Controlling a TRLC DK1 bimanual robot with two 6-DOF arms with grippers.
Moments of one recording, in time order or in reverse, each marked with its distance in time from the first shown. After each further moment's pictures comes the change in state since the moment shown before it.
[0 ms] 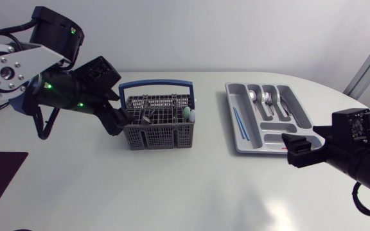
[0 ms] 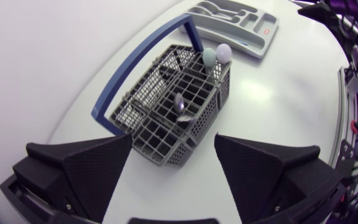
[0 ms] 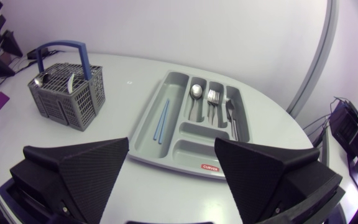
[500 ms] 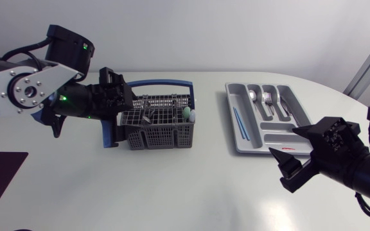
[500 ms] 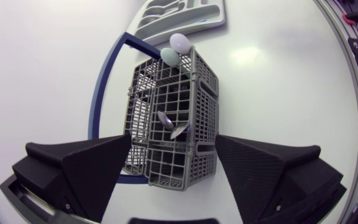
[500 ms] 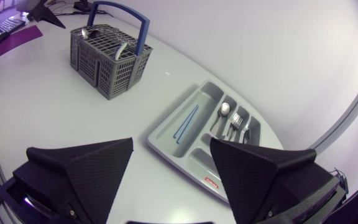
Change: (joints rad) left arm -0.007 0.052 -0.073 0.152 0.076 0.565; right arm 0.140 -0.024 0.019 -0.092 -0.040 -0.325
